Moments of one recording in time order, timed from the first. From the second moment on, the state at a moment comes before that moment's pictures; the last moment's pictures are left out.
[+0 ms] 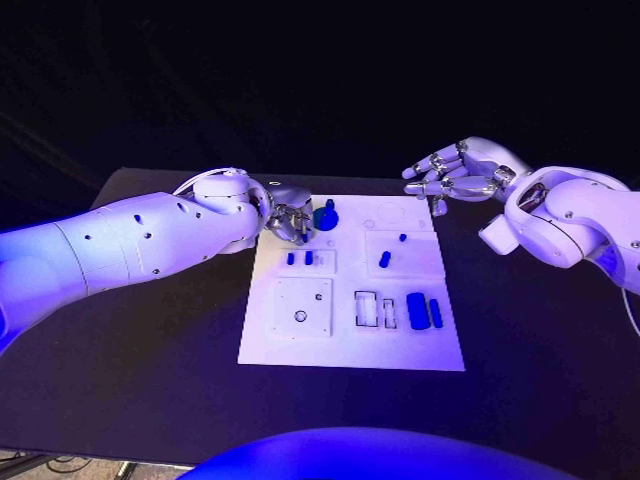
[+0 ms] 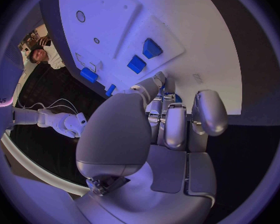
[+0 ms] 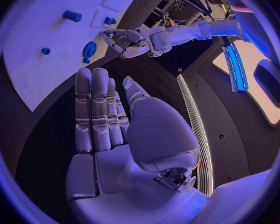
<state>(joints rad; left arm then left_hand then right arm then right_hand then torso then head) 1.24 -0.61 -0.06 1.20 -1.50 0.03 -0.06 1.43 -0.10 0.46 -0.04 0.07 1.15 0.12 0.10 0.13 1.27 0.05 0.11 0.18 1.47 -0.03 1.32 1.20 0.08 1.47 0.07 1.11 1.31 1.29 -0.83 -0.04 1.42 -0.76 -0.19 0.16 1.35 0.01 0.06 0.05 0.20 0.95 0.15 0.14 0.07 1.09 0.07 0.49 0.48 1.38 0.00 0.57 0.67 0.18 1.07 0.10 0.81 0.40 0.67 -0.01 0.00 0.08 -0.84</state>
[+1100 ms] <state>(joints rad) 1.24 -0.71 -0.06 1.21 -1.41 -0.08 -0.08 1.40 -0.13 0.55 -0.06 0.07 1.03 0.15 0.10 0.08 1.15 0.09 0.09 0.12 1.30 0.00 1.05 0.83 0.15 1.31 0.10 0.58 1.30 1.28 -0.83 -0.04 1.39 -1.12 -0.20 0.04 1.44 -0.01 0.21 -0.04 0.14 1.04 0.14 0.15 0.07 1.10 0.07 0.24 0.25 1.46 -0.01 0.61 0.75 0.18 1.14 0.08 0.83 0.41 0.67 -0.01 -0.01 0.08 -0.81</state>
